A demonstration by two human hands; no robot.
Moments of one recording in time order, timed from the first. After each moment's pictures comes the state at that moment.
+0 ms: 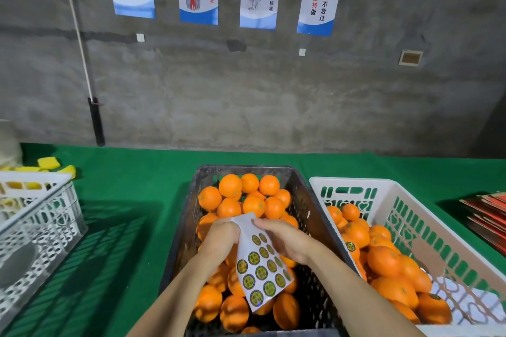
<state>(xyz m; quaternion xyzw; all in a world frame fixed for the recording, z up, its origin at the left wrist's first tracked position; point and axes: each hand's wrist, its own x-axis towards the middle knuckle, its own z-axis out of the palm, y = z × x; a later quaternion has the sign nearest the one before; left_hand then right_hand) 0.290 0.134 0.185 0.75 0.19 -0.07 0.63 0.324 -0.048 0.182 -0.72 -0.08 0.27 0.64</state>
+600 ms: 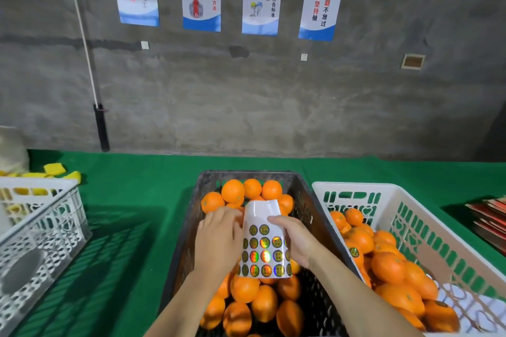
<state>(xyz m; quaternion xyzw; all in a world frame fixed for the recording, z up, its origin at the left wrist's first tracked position) 0.271 0.134 0.185 0.92 -0.04 0.30 0.24 0.328 -0.056 0.182 -0.64 -0.01 0.22 0.74</state>
